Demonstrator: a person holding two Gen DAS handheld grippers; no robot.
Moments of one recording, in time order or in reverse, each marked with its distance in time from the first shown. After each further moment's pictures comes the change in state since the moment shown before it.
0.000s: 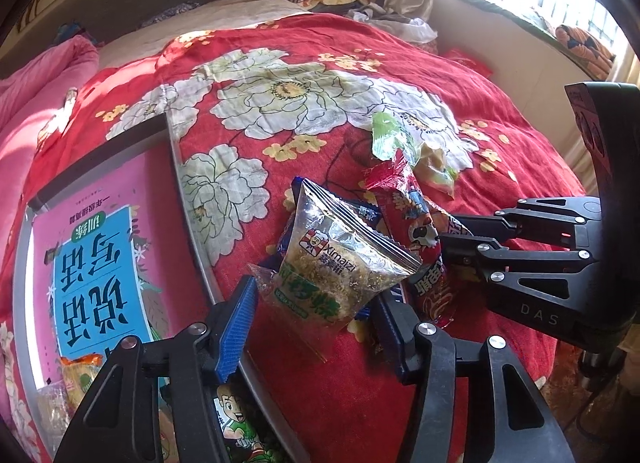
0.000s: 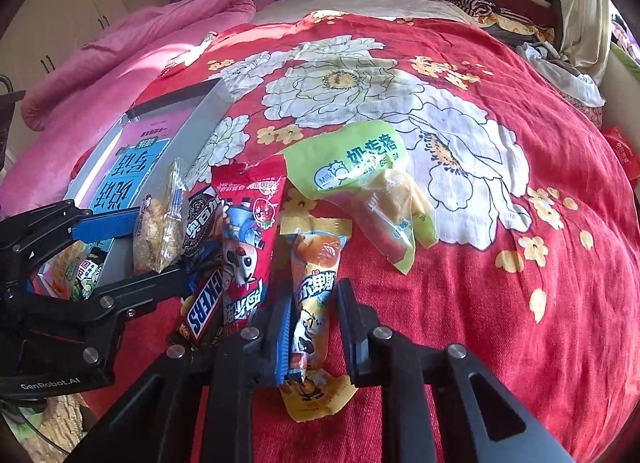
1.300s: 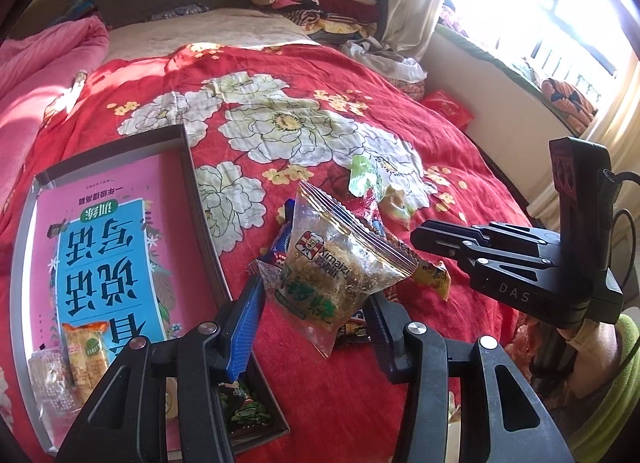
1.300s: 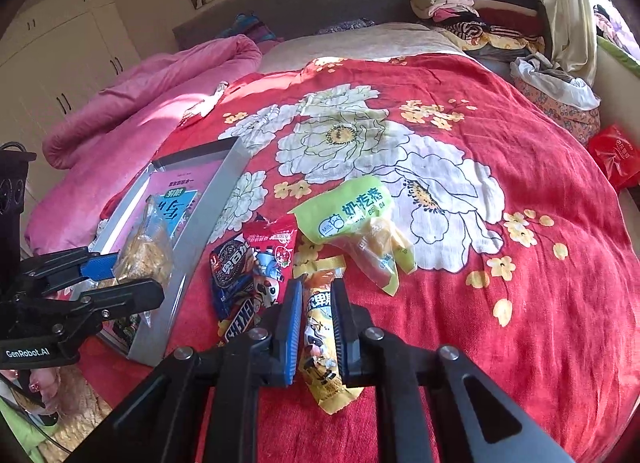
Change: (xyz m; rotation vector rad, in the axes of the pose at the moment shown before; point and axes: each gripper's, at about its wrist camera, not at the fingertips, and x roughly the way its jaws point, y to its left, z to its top) left arm -0.054 0.014 -0.007 -0.118 -0.085 -0.122; right arm -0.044 -0.007 -0.001 0.041 -0.137 0.054
